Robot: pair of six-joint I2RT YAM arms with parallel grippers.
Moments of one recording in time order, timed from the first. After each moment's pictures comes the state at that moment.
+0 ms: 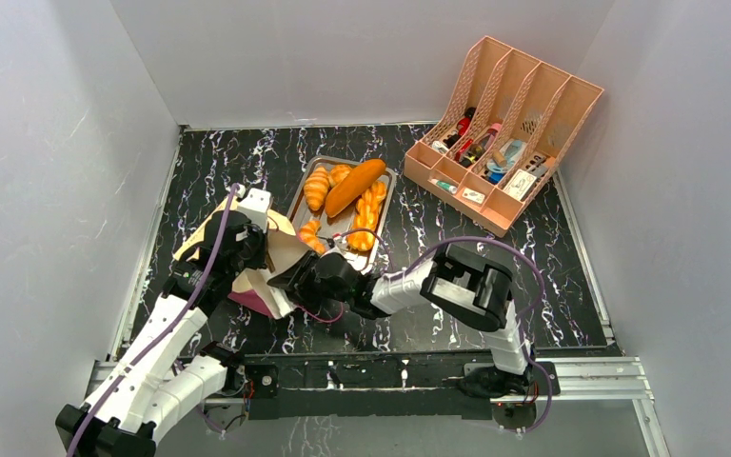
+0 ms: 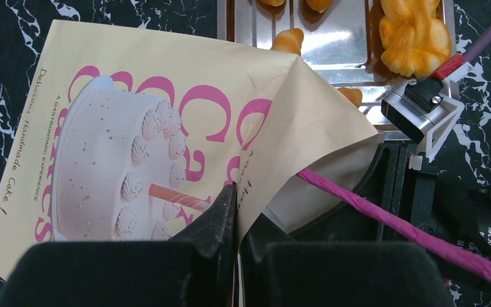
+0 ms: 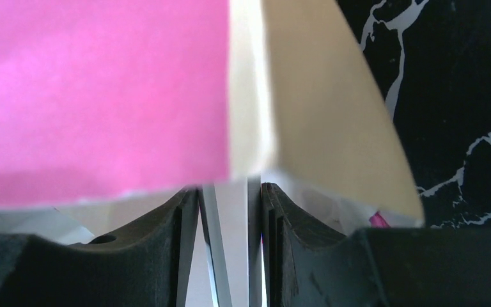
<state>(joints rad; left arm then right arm) -0.40 0.81 0.77 -0.61 -0.15 0.00 1.14 2.02 1.03 0.65 0.04 1.60</state>
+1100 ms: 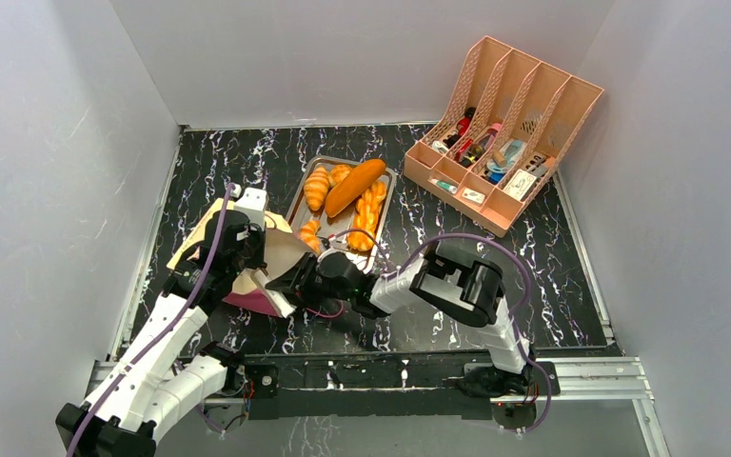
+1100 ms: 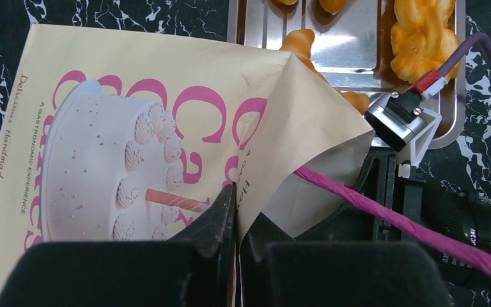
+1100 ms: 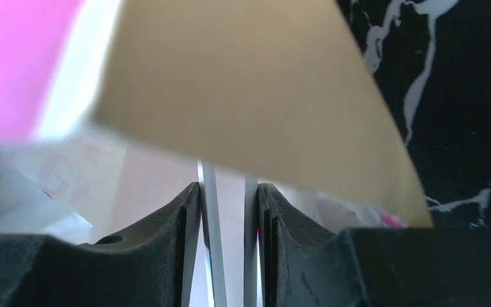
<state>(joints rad) -0.40 0.81 0.78 -0.62 -0.19 -0.05 1.11 2.09 1.00 0.82 -0.11 1.61</state>
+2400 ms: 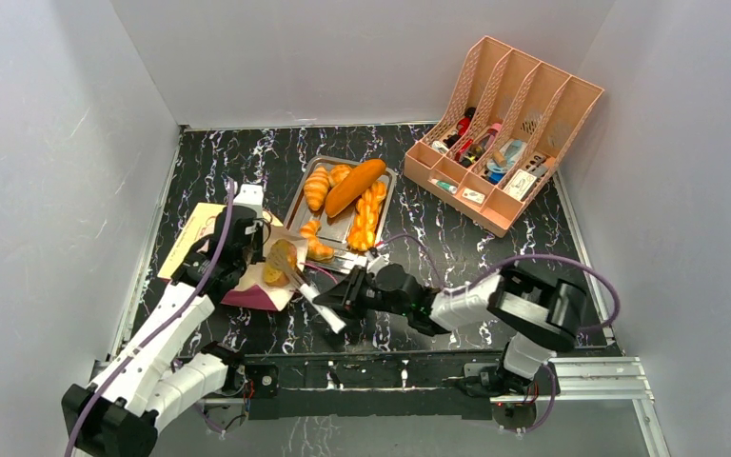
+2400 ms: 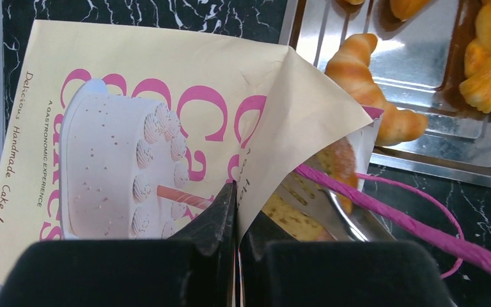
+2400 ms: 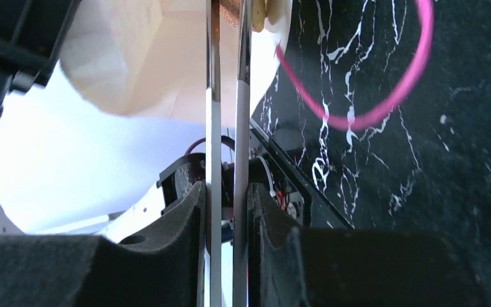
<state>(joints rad) -0.41 0.89 0.78 -0.60 -0.36 -0.11 1.08 1.66 0.55 0.82 -0.13 1.50</state>
